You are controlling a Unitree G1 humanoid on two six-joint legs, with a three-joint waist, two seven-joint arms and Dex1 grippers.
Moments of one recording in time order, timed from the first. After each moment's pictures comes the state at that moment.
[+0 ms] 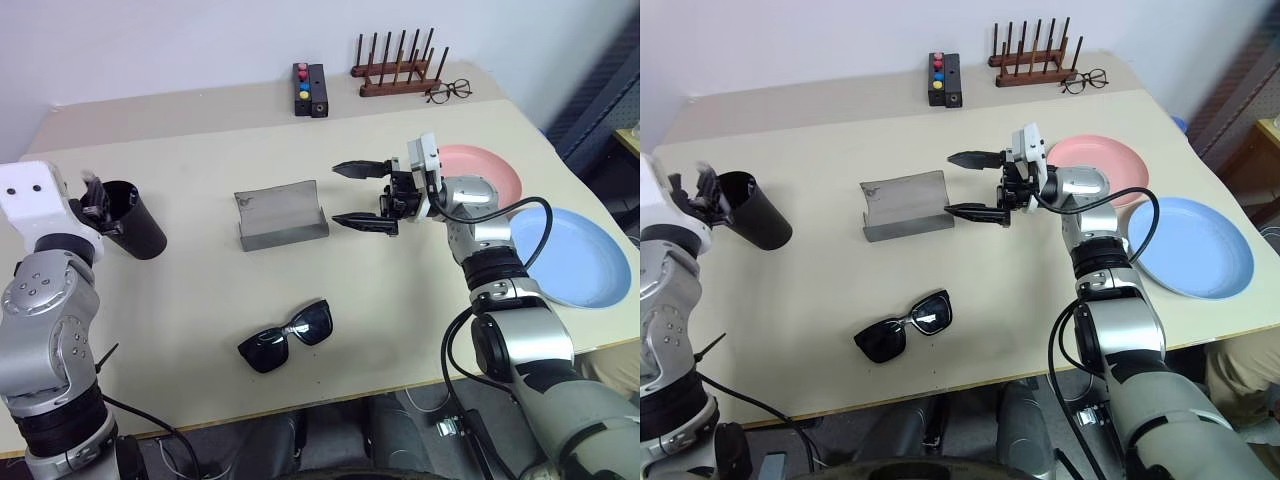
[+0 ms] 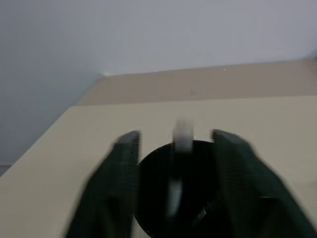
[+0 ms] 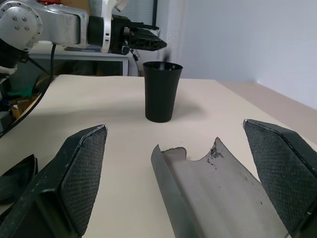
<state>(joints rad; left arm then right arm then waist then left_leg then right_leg) -0.27 0.45 0.53 -0.56 -0.31 0.88 0.06 -0.97 -0.32 -0.02 0.79 0.36 -0.12 1.52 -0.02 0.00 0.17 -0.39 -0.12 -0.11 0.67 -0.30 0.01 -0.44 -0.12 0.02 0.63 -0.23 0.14</state>
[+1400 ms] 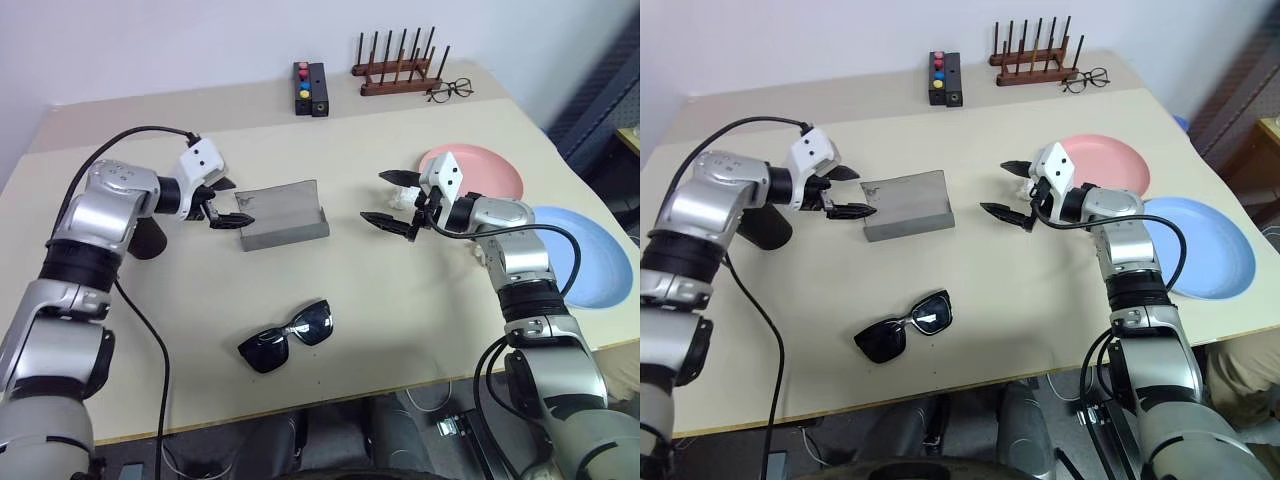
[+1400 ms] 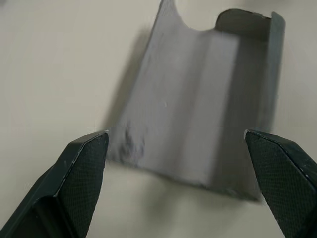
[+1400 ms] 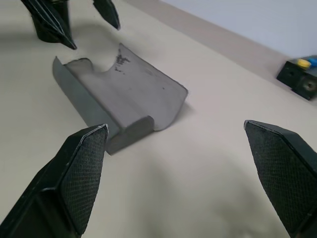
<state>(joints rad) -0.99 0.73 -0.31 0.64 -0.11 0.25 -1.16 -0.71 -0.47 -0.01 0.46 0.19 0.02 1.06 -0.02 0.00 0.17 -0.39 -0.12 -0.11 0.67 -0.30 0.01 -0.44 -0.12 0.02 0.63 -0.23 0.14</state>
